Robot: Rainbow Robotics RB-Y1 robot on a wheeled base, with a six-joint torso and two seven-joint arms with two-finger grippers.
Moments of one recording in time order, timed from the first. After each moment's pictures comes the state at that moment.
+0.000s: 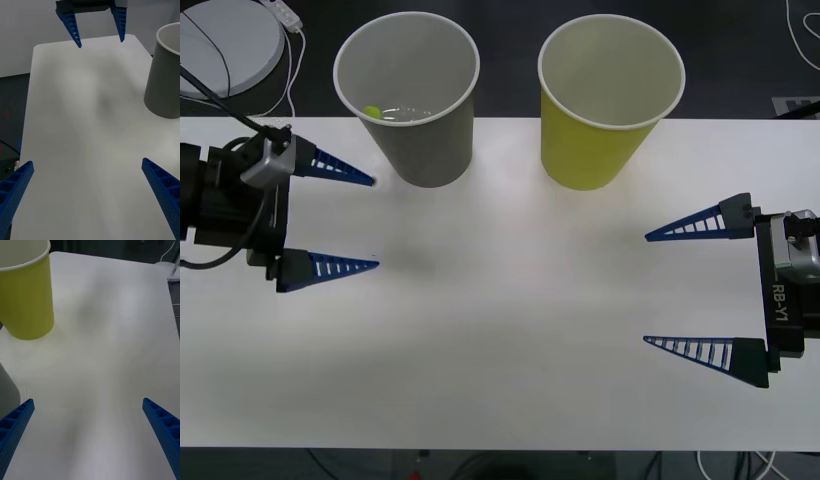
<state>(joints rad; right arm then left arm) 0.22 -1.21 -0.12 -2.23 1.11 -0.92 -0.22 -0.27 1.13 -0.12 -1.89 -1.24 -1.12 0.36</state>
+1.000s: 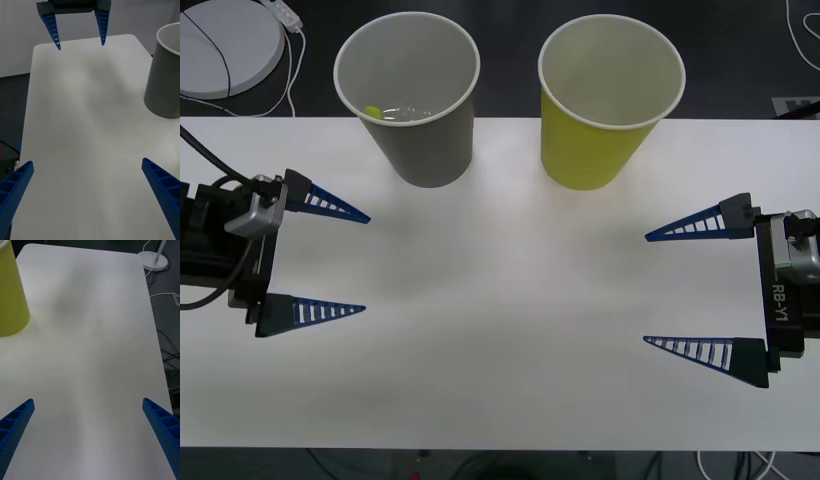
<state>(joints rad) 0.22 -1.21 -0.12 -2.23 1.11 -0.92 -0.22 -0.13 1.14 -0.02 -1.98 -1.25 -1.19 0.30</state>
